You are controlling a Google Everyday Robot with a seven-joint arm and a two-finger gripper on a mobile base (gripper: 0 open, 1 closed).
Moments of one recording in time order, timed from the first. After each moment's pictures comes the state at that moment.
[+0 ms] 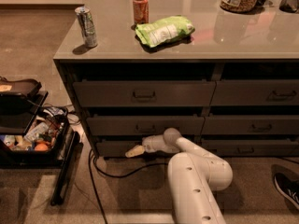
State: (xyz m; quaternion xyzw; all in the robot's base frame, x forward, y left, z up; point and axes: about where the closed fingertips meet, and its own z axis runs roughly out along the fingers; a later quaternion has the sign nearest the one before) arm 0.762 0.071 0.238 -0.34 0.80 0.39 0.30
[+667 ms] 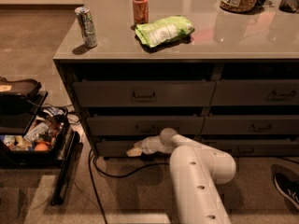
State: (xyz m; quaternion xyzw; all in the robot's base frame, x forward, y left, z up) arm 0.746 0.077 0.240 -0.38 0.80 0.35 0.29
